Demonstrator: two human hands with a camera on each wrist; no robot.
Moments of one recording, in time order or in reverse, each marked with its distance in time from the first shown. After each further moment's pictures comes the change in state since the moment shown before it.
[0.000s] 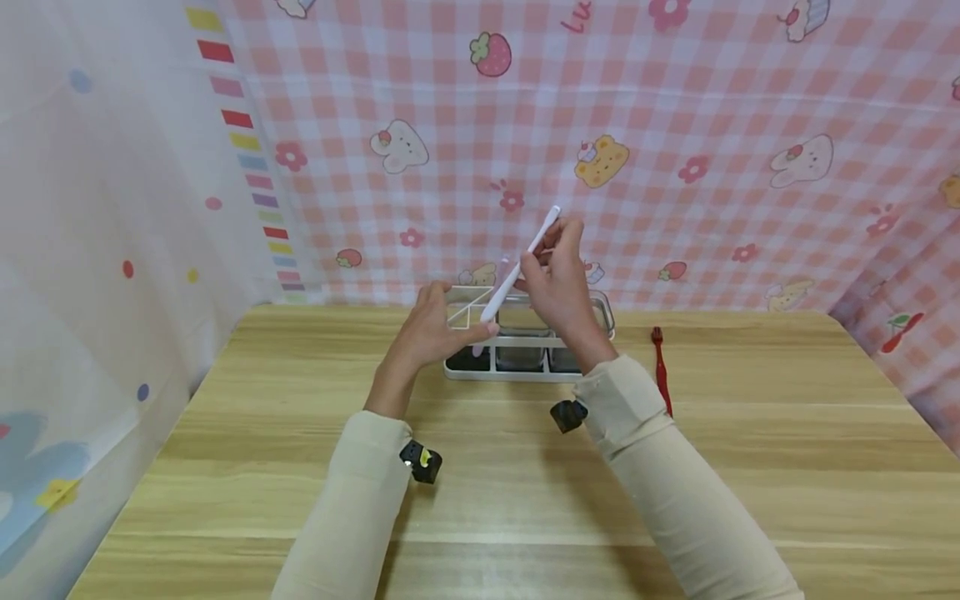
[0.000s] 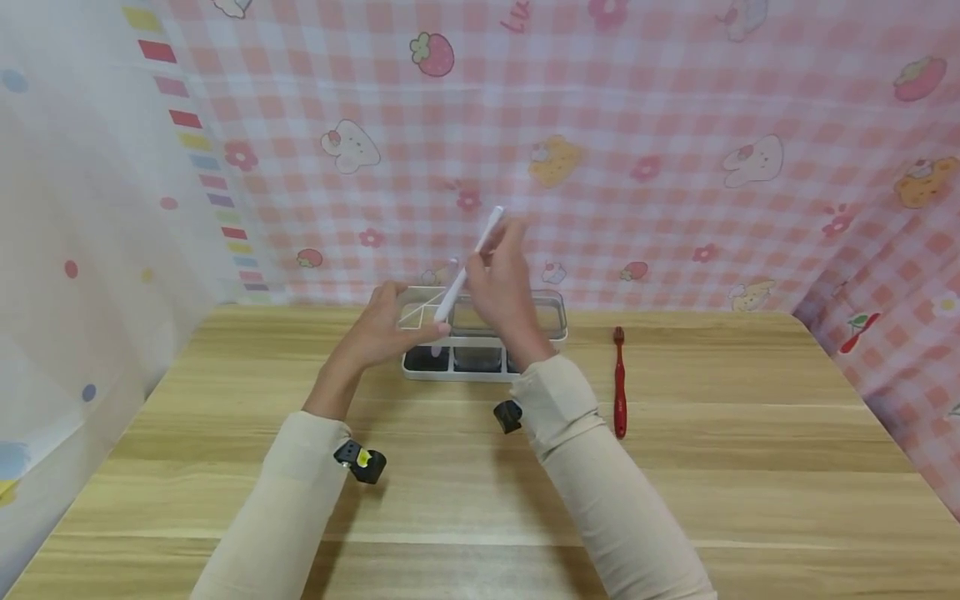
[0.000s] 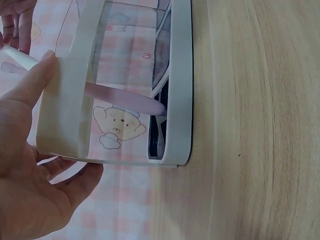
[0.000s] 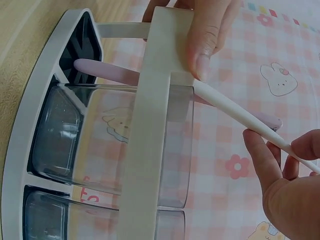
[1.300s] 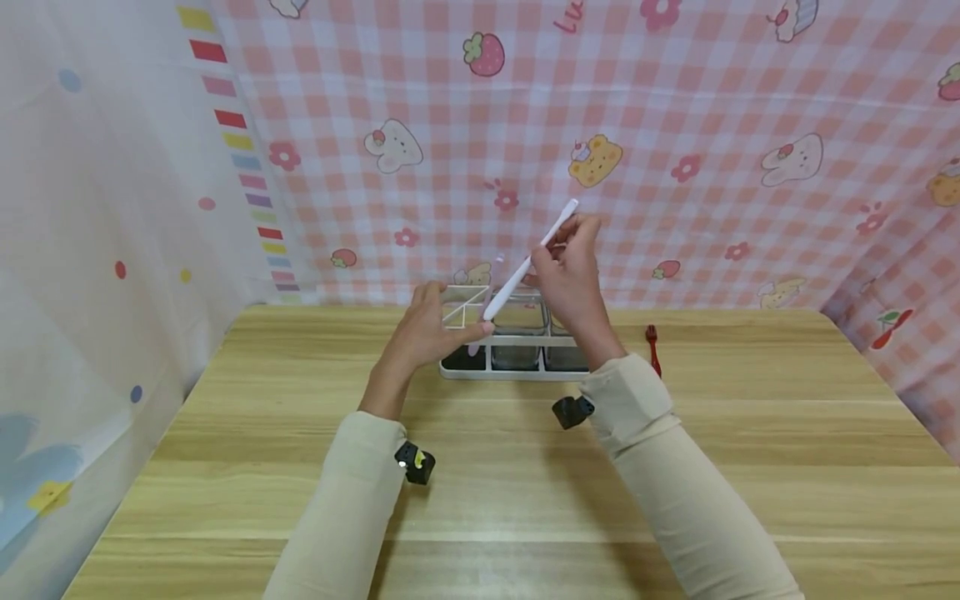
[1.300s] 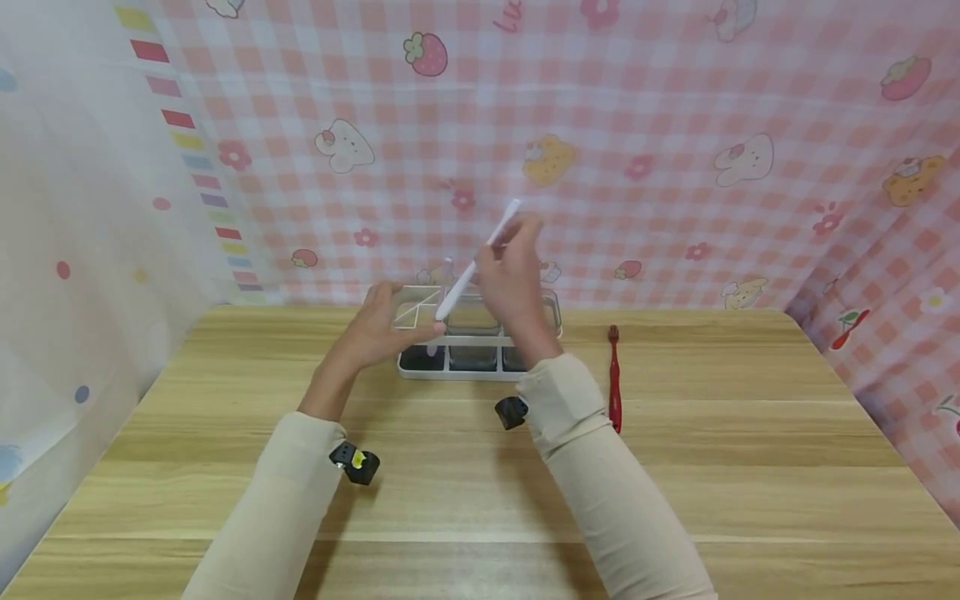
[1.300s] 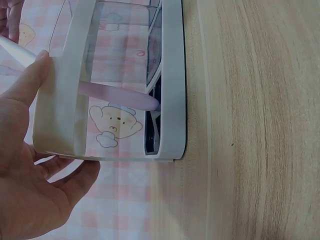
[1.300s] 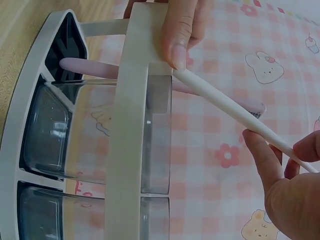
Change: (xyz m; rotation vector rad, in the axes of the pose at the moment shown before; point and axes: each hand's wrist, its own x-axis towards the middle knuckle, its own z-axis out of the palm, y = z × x) left_hand 0.000 0.000 0.000 0.044 0.002 0.001; right_hand 0.002 -0.004 -0.014 0.044 0.084 0.019
